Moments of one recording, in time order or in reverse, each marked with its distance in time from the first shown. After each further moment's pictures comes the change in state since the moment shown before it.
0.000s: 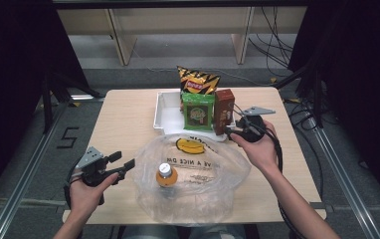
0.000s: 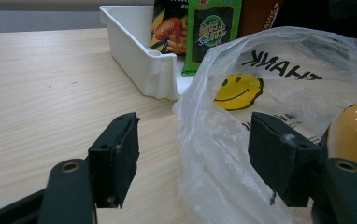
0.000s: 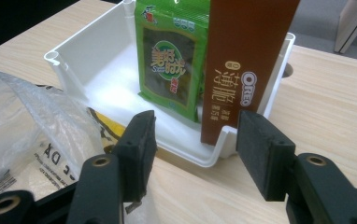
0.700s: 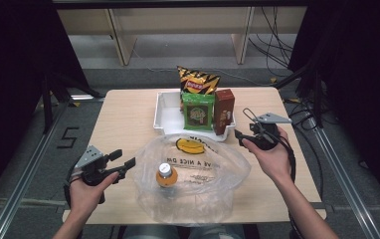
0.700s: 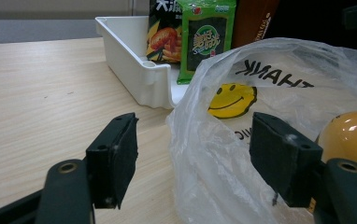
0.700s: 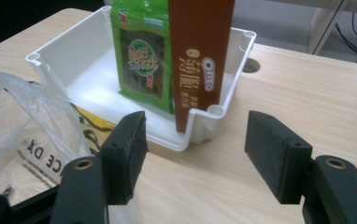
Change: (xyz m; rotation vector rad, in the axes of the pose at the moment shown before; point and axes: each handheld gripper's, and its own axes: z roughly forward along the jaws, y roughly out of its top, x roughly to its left) left arm -0.002 0.004 -0.003 -0.024 -0.008 0.006; right arm -0.017 -0.021 -0.026 -0.069 -0.050 0.017
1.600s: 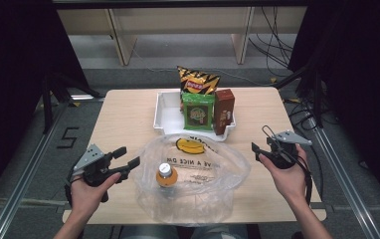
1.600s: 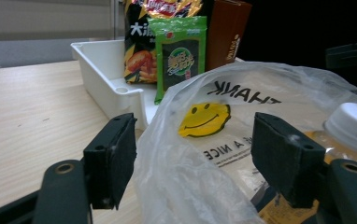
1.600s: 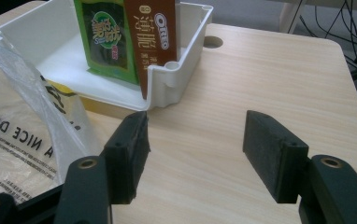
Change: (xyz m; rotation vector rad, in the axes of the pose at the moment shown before) left arm -0.018 0.012 -0.002 -0.067 -0.090 0.038; right arm -0.020 -0.047 -0.031 -0.017 -0.099 0.035
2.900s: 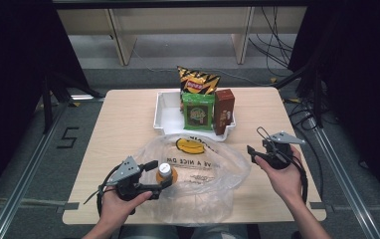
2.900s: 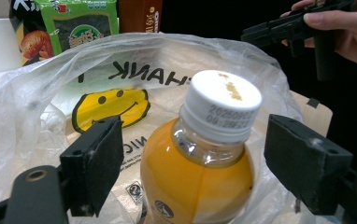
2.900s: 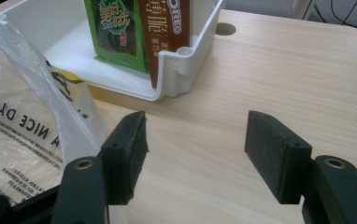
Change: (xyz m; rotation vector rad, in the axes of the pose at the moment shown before) left arm -0.068 -0.021 0.042 0.070 -0.167 0.038; right arm 0.009 -0.005 0.009 0.047 0.035 0.031
